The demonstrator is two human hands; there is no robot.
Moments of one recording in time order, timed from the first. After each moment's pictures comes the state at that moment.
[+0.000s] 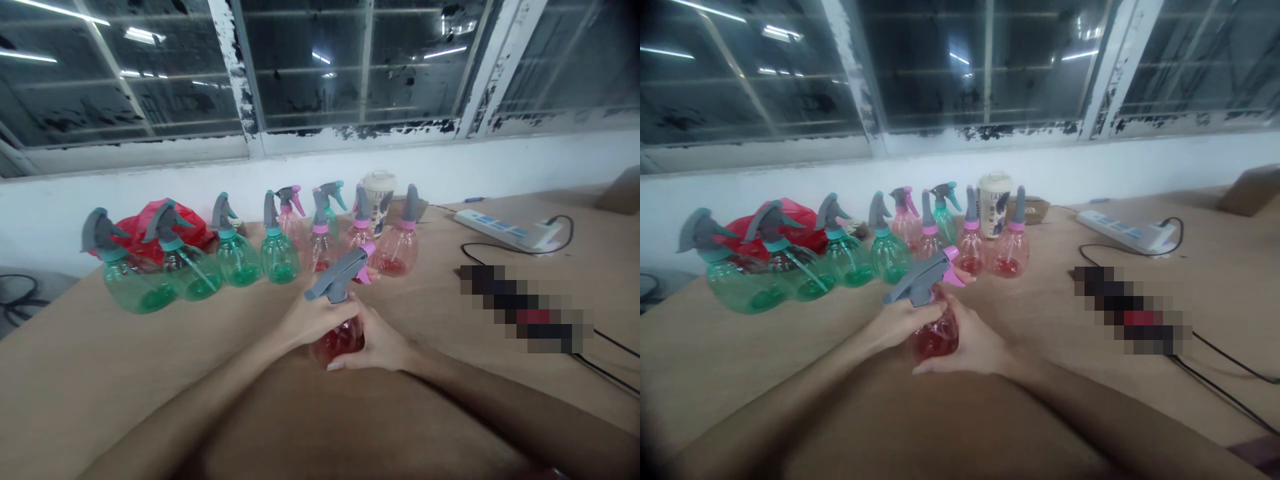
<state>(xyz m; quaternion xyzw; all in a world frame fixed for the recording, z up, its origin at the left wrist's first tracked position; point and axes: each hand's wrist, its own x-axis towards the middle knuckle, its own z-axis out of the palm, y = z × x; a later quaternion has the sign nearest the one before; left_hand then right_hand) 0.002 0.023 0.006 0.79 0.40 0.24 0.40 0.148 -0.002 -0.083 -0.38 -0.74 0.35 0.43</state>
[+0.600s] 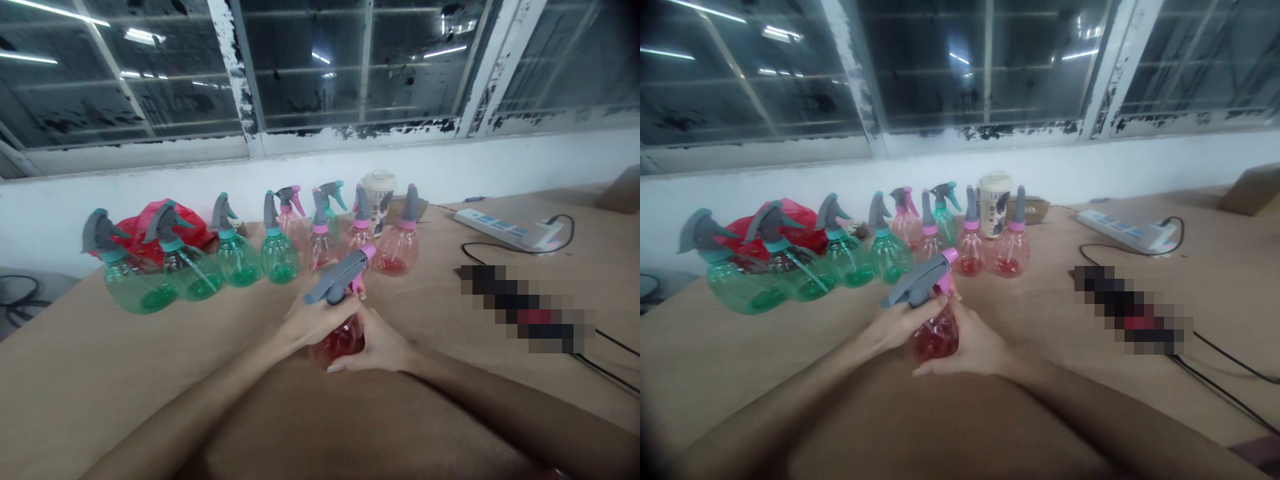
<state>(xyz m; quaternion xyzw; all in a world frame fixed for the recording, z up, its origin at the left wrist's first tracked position) 0.005 0.024 0.013 0.81 0.34 0.32 0.36 0.146 -0.004 -0.075 -0.35 -0.75 0.36 0.43</state>
